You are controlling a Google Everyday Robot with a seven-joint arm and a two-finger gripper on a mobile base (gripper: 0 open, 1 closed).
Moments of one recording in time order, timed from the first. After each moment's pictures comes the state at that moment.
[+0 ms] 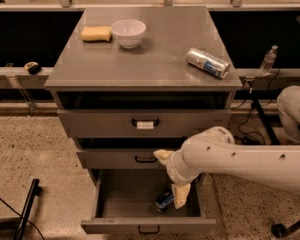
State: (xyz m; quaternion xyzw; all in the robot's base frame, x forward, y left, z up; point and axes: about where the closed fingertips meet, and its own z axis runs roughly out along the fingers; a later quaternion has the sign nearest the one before) arm 0.486 -0.060 0.566 -0.82 0.54 0.00 0.20
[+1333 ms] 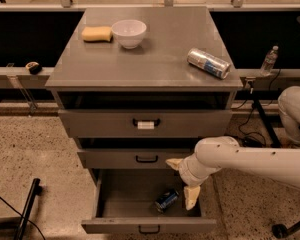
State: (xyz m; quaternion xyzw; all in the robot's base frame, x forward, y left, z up) arm 0.513 -0.109 0.472 -0.82 0.54 0.05 0.18
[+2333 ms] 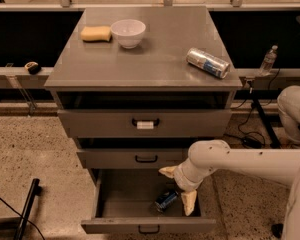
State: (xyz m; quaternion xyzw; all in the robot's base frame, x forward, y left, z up) arm 0.500 -0.095 0.436 -0.86 0.47 0.09 0.16
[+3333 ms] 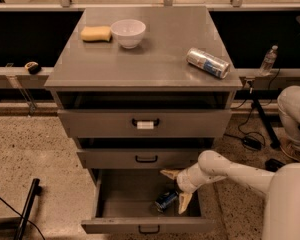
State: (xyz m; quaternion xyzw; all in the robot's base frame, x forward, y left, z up) arm 0.547 -0.097 0.325 -0.81 0.49 0.16 0.27
